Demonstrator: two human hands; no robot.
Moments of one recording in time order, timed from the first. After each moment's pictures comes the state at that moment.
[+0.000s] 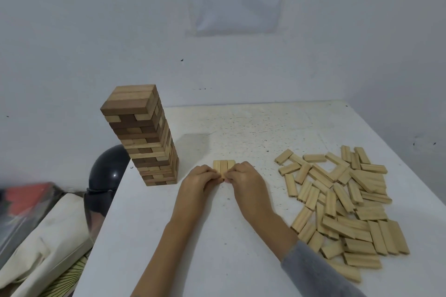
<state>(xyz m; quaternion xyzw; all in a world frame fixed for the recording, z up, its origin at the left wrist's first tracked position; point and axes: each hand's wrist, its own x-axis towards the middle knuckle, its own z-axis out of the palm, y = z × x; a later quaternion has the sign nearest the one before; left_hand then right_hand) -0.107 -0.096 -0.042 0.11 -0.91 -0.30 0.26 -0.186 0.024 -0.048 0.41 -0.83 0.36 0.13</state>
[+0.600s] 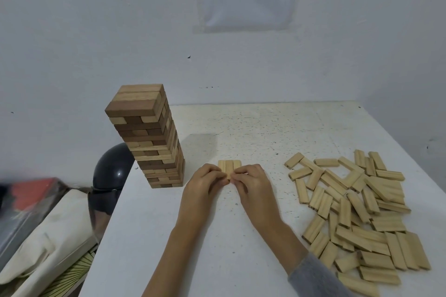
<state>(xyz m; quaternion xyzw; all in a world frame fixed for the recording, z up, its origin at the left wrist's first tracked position) -0.110 -0.101 -0.049 0.11 -0.89 -0.33 0.31 -0.188 0.020 -0.057 0.37 -0.82 0.42 0.14</state>
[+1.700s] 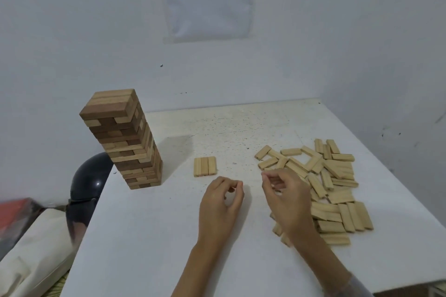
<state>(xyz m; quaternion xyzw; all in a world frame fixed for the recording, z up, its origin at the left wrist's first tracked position) -0.102 0.002 -0.029 0.14 -0.85 -0.40 0.30 -0.173 0.126 -0.018 0.21 -0.82 0.52 0.16</state>
